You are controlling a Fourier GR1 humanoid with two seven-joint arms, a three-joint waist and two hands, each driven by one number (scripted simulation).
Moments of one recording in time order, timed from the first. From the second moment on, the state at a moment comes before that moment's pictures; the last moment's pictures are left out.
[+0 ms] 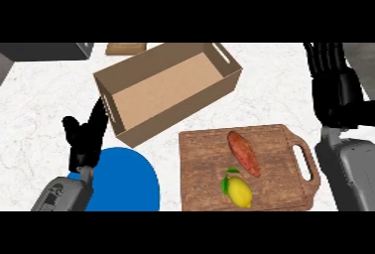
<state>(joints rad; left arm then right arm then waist) -0.18 0.24 -0.19 -1.33 0.22 0.36 0.13 -0.43 -0.28 0.03 -1.54 -0.22 -0.23 -0.06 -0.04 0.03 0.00</state>
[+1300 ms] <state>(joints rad) -0.24 0.33 -0.35 -1.49 0.12 0.11 0.03 0.03 -0.73 0.52 -2.00 0.66 -0.09 0.34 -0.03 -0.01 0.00</state>
